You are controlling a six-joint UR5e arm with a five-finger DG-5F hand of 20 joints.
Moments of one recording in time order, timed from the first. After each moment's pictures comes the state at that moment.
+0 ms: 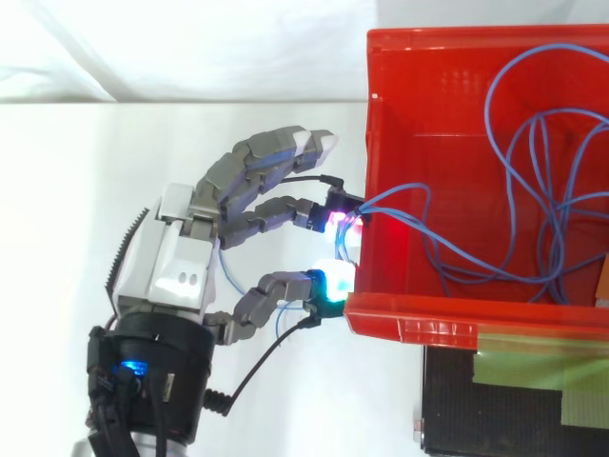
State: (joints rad) arm -0.02 -2.16 -1.23 -3.12 -1.52 -2.83
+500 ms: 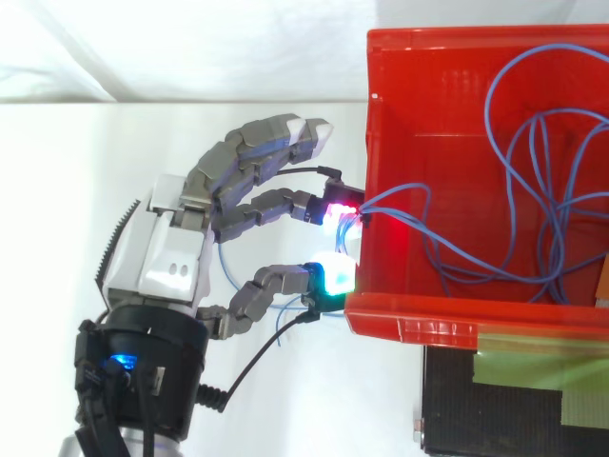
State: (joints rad) arm -0.02 -2.16 -1.20 -3.15 -1.52 -2.85
